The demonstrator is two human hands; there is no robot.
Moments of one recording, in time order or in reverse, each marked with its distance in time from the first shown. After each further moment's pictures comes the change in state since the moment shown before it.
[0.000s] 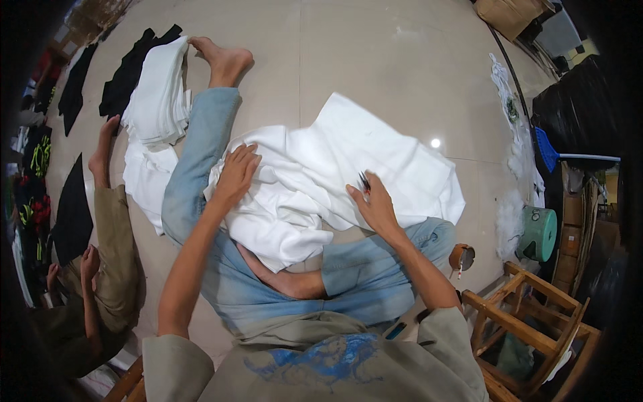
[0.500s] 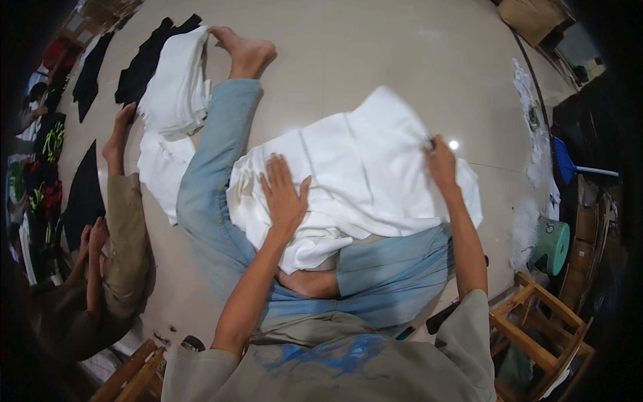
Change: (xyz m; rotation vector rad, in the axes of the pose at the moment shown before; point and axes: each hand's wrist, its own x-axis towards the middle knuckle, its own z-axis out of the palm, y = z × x) left_hand -0.030 0.108 0.088 0.185 0.406 -0.235; right_hand 0.109 0.105 -0.091 -0.407 0.401 -0.230
